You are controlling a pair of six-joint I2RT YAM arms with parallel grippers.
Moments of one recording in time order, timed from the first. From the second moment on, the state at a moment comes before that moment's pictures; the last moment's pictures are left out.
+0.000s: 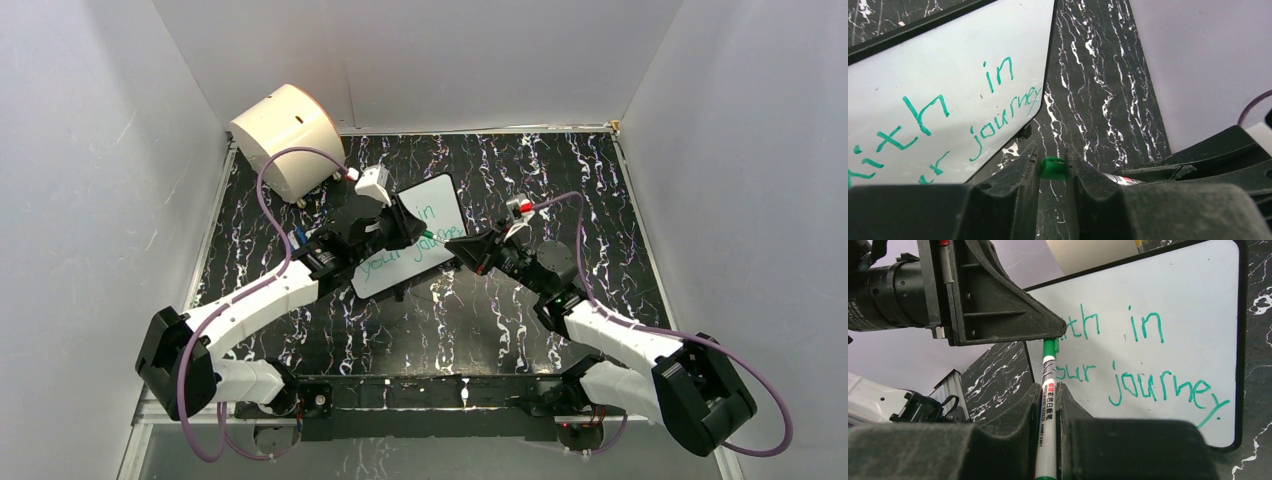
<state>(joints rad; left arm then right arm) -0.77 1.28 0.93 -0.04 -0.09 -0.74 0.62 1.08 0.38 0.80 -0.36 0.58</state>
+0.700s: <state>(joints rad) -0.42 1.04 1.10 -0.36 -0.07 -0.49 0.33 0.93 0.43 0.35 -0.14 0.47</state>
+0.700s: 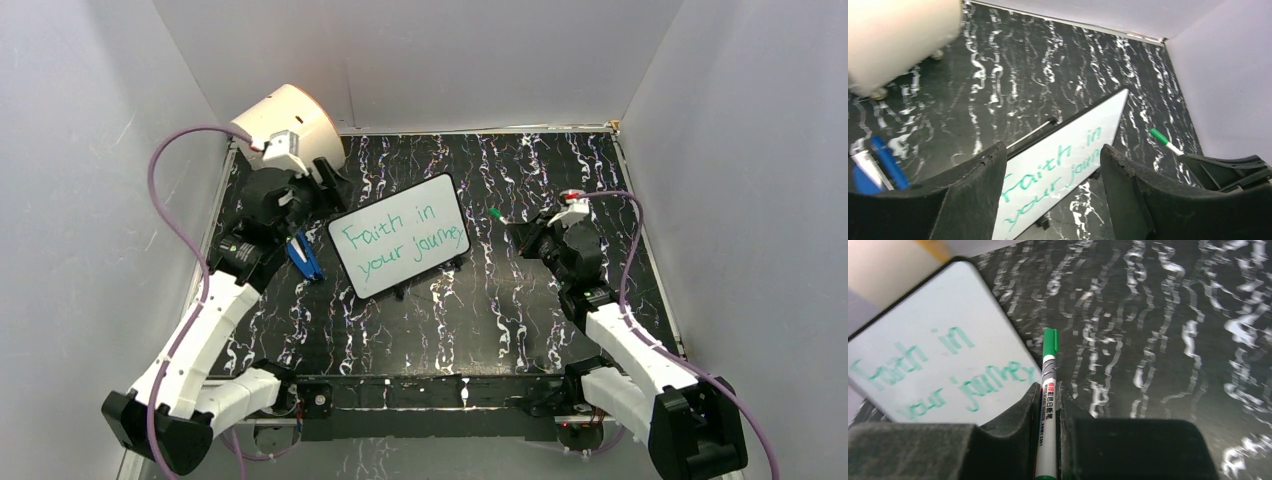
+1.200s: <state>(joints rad) -0.28 0.72 0.82 -0.42 -0.23 -0.40 0.25 1.10 0.28 0.34 0.17 0.63</state>
